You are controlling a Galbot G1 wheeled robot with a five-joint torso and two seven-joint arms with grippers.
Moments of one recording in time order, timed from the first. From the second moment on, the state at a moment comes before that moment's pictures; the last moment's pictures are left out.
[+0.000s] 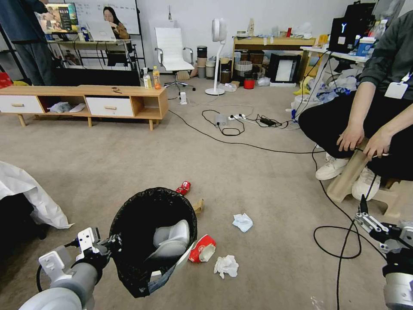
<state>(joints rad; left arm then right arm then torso) 1.48 -1.38 -0.77 -2.32 -0.91 0.73 -0.39 -1.59 1.45 0.94 2.30 0.11 -0.03 0.14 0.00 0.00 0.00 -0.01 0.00</state>
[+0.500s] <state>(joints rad) 1.48 -1.38 -0.77 -2.33 -0.90 0.73 -0.38 -1.59 1.45 0.94 2.30 0.11 -0.03 0.14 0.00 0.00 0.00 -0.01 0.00</state>
